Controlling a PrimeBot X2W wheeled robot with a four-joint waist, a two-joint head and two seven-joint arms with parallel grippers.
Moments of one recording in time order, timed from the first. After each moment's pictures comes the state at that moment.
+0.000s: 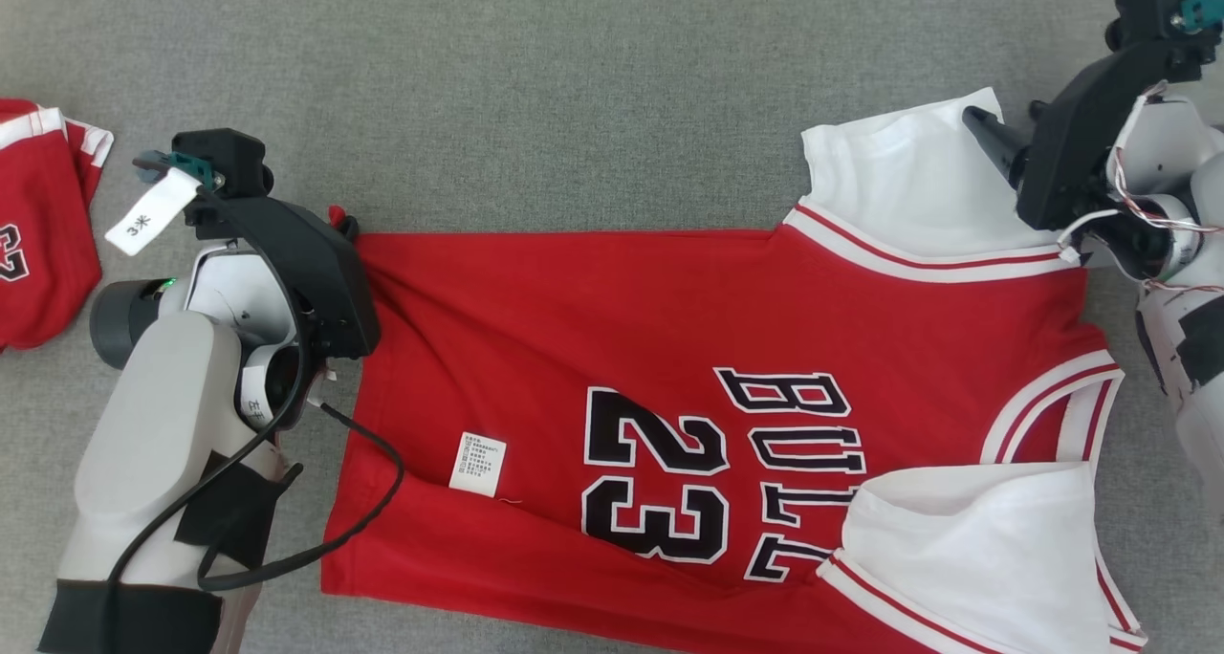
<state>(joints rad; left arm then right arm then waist) -0.81 0.13 -0.26 0.63 -0.35 0.02 0.49 -0.98 -0.30 0.22 0.77 0.54 0.12 0.54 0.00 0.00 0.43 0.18</state>
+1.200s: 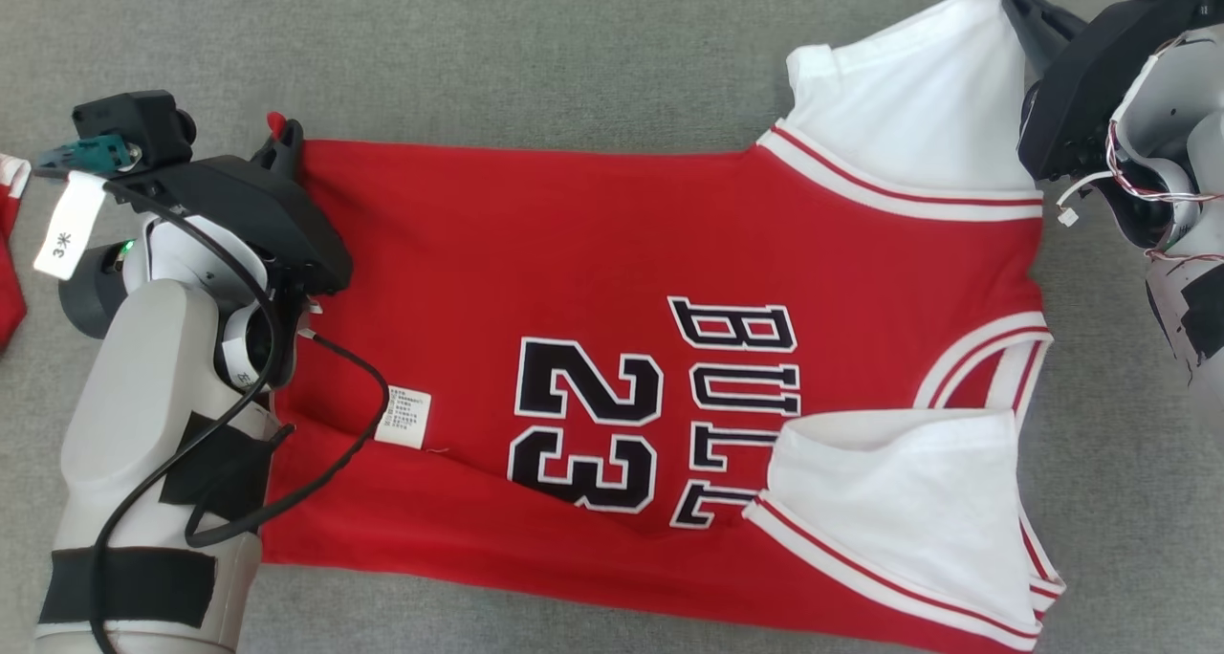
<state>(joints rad) -0.87 0.09 -0.17 0.71 -0.40 0.04 0.19 -1.06 -0.32 0.33 0.78 0.53 0.13 0.25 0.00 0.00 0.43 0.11</state>
